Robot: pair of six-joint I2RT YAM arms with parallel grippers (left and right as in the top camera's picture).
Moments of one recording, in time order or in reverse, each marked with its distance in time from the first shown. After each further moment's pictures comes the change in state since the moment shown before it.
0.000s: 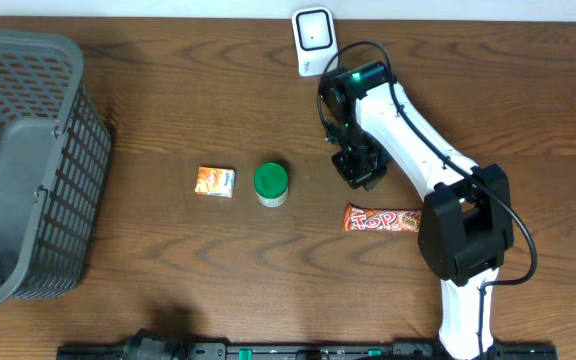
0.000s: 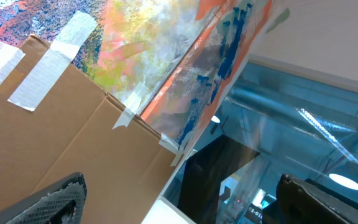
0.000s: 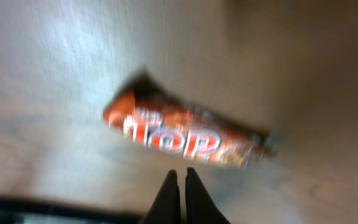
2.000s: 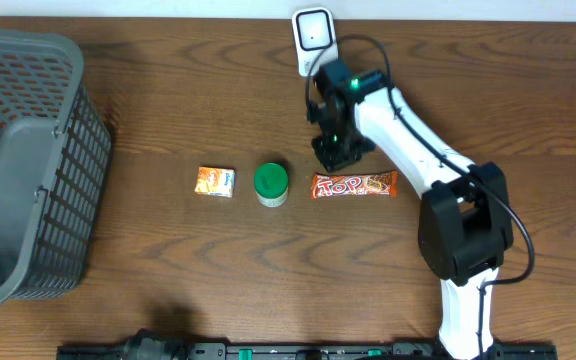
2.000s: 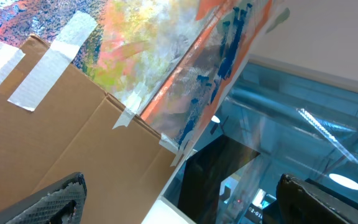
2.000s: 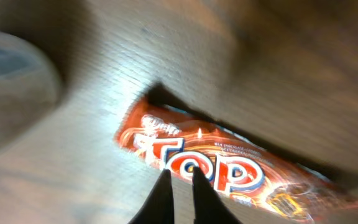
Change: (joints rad) left arm 0.000 0.000 0.000 0.000 0.000 0.000; right arm 0.000 0.002 -0.042 0.344 -0.193 0.019
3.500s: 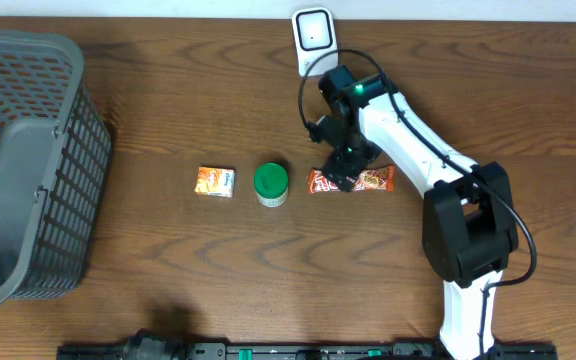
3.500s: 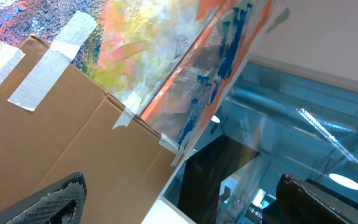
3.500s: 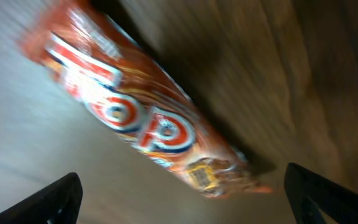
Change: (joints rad) left arm 0.000 0.000 0.000 0.000 0.000 0.000; right arm -0.024 -0.023 -0.117 0.030 0.217 -0.483
